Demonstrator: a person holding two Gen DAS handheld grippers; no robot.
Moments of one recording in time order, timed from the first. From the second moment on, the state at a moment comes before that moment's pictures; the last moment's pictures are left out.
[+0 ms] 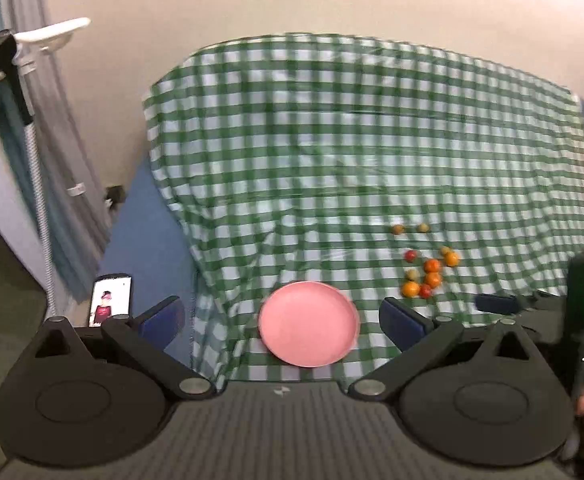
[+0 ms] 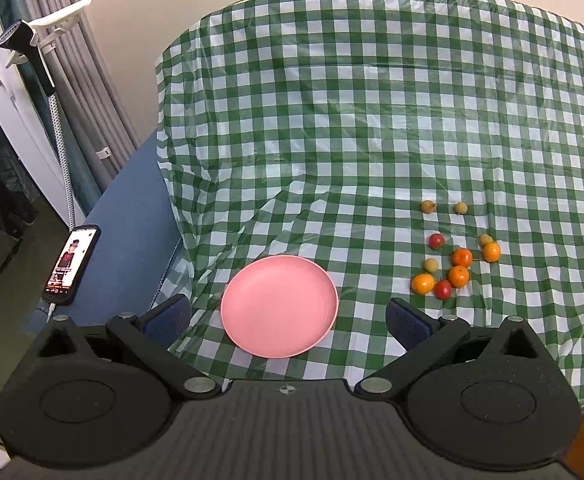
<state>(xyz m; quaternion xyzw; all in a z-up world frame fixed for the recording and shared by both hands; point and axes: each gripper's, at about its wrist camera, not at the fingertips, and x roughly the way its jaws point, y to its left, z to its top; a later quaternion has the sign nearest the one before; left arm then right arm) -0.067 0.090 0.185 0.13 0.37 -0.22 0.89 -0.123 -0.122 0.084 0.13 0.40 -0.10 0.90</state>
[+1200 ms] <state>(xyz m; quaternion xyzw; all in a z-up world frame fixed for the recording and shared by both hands) -0.086 -0.059 0.027 0.22 0.44 -0.15 0.86 -0.207 -0.231 0.001 0.16 0.24 -0.16 0.94</state>
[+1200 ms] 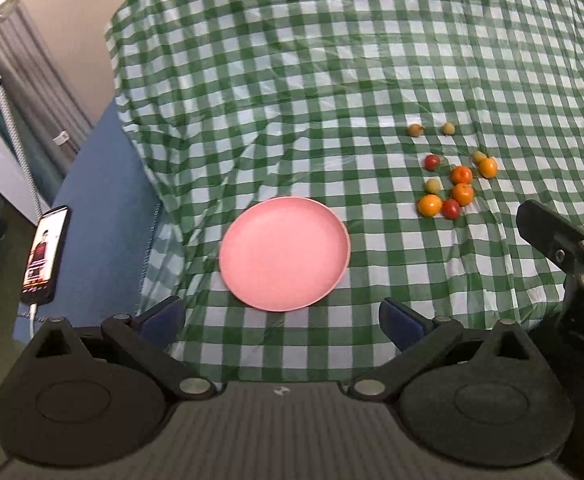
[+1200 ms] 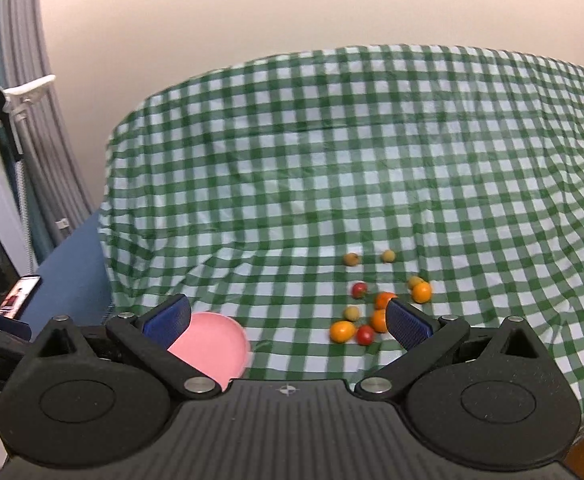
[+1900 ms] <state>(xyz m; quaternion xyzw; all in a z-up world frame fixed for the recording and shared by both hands) -0.006 -0.192 -0.110 0.24 0.50 -0.22 0.80 -0.151 -0.346 -0.146 0.19 0.35 -0.26 0.88</state>
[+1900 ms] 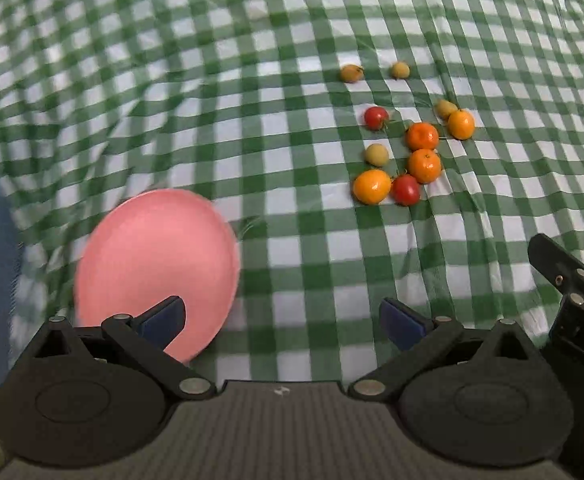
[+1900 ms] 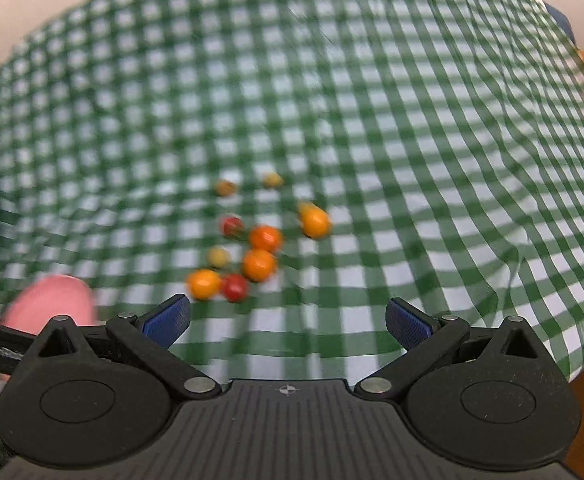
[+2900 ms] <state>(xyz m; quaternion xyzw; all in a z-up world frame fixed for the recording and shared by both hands) 0.099 -0.287 -0.208 0.14 0.56 -0.31 0.75 0.003 -0.441 -0.269 0.11 0.35 -0.28 0.88</state>
